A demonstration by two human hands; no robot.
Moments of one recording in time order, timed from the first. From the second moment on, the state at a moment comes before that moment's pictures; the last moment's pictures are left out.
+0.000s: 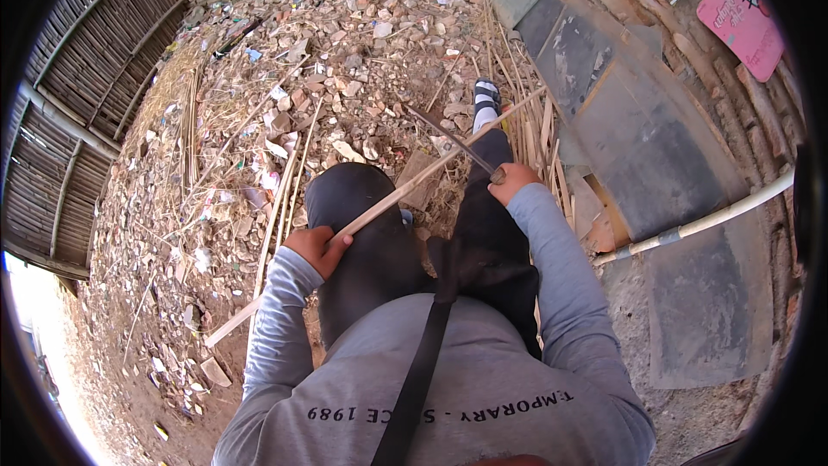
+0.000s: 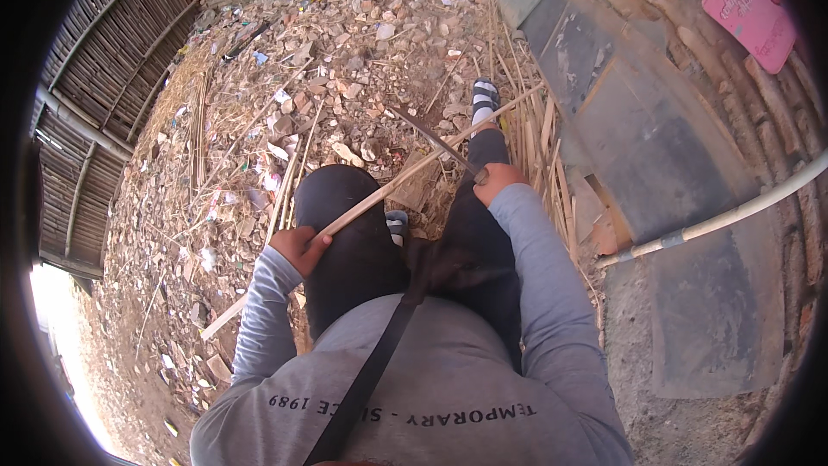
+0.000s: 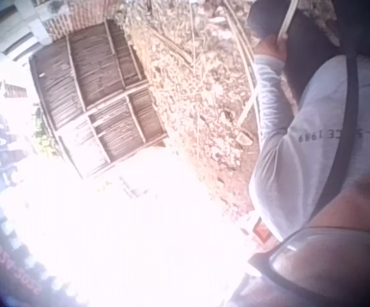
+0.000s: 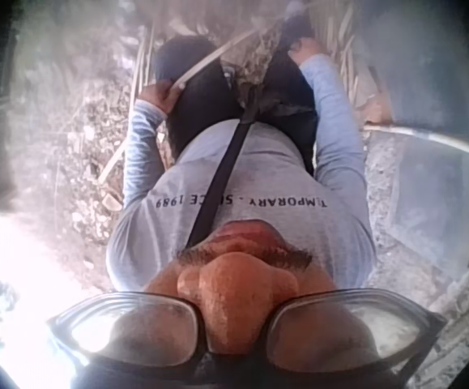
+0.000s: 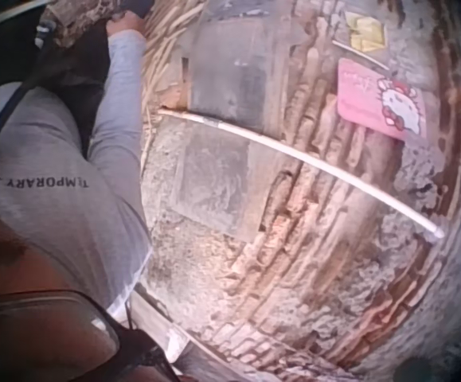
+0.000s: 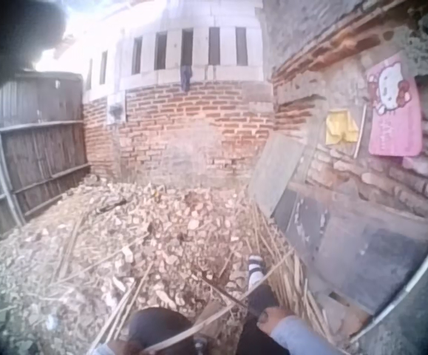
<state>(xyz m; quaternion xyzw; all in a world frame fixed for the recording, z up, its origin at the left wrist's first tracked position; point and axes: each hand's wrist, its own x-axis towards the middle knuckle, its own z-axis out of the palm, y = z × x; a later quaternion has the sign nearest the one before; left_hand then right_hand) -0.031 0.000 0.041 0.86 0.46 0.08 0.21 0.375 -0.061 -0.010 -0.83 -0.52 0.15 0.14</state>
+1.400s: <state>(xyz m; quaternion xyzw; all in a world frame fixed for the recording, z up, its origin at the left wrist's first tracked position) -0.031 0.004 0.041 0.86 0.46 0.07 0.21 0.370 -0.069 -0.048 -0.82 -0.51 0.18 0.19</state>
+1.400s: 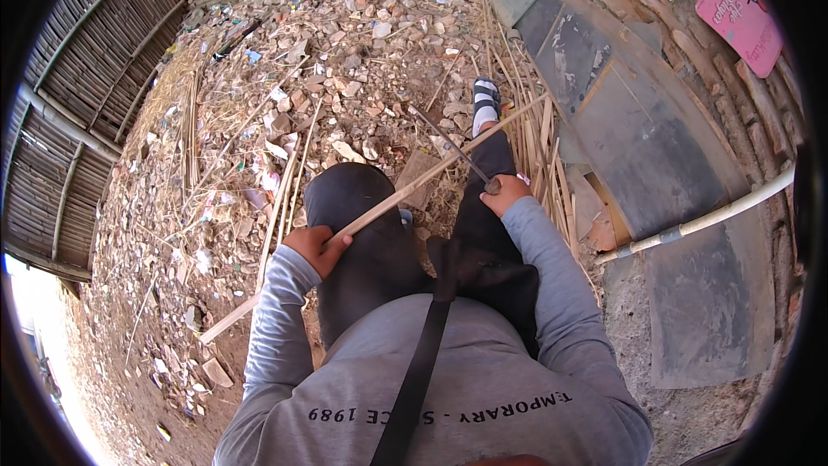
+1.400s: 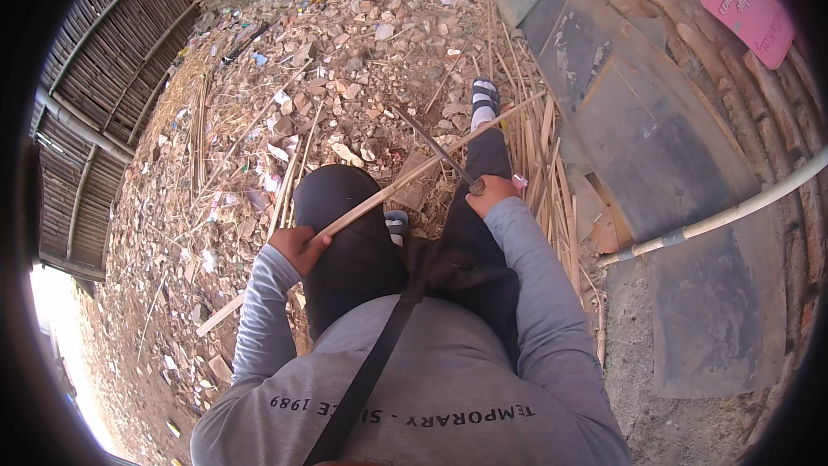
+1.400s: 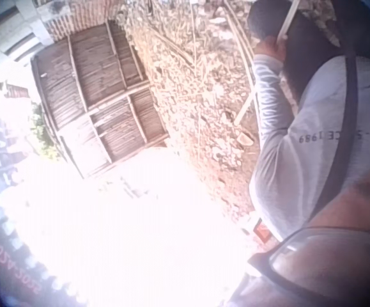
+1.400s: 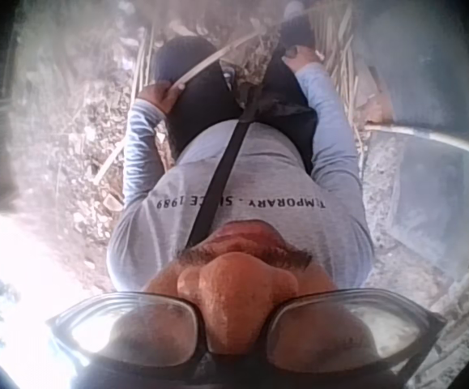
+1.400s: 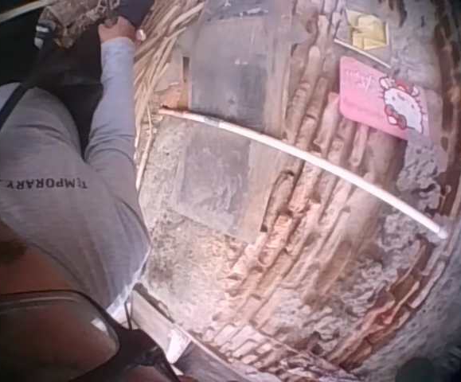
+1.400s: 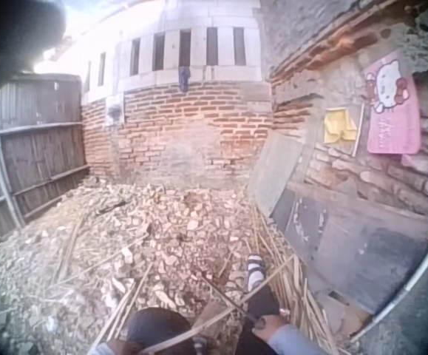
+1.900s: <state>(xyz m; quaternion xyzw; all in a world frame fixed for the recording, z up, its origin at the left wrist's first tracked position) -0.024 0.001 0.059 0.85 0.48 0.01 0.22 0.367 -0.076 -0.063 -0.81 -0.50 0.20 0.23</state>
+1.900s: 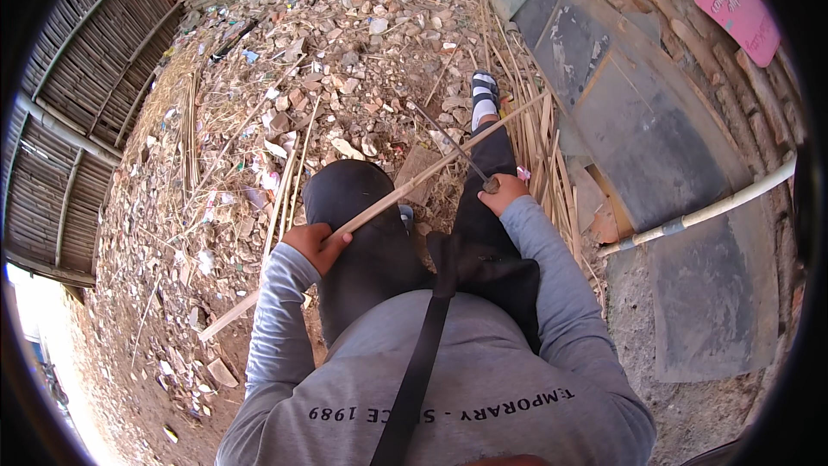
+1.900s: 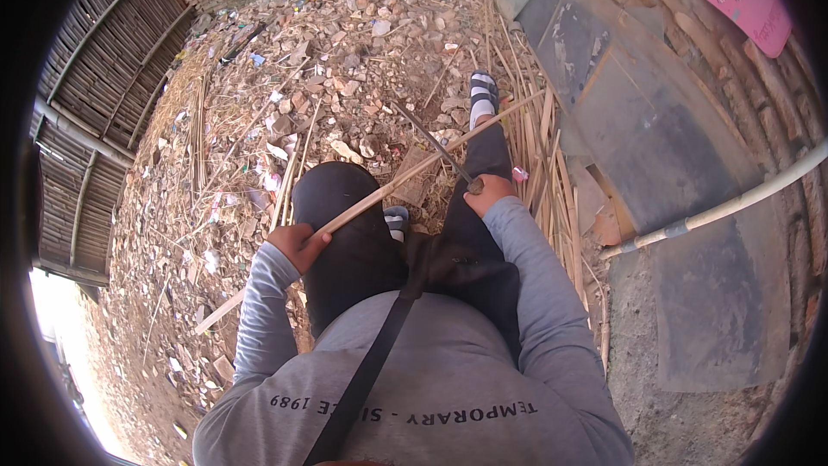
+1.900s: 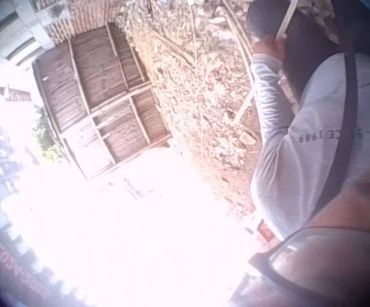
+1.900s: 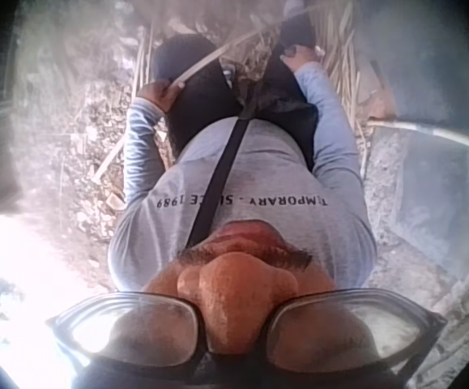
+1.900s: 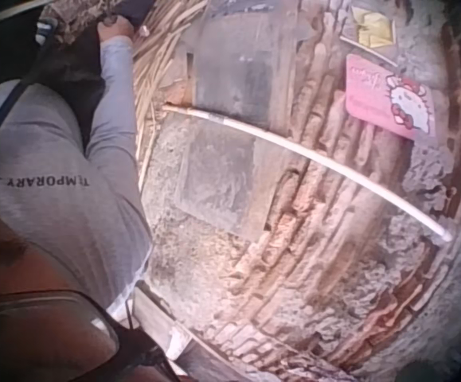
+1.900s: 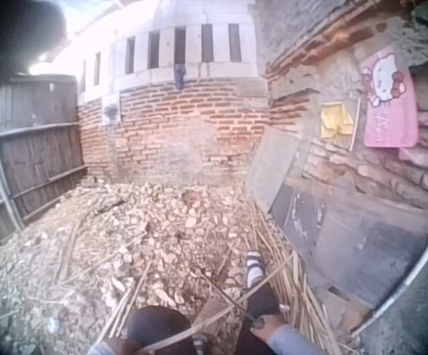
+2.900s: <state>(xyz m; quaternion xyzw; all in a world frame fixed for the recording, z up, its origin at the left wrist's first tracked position) -0.025 0.002 0.055 0.85 0.47 0.03 0.22 0.364 -0.079 -0.074 -0.81 -0.49 0.19 0.25</state>
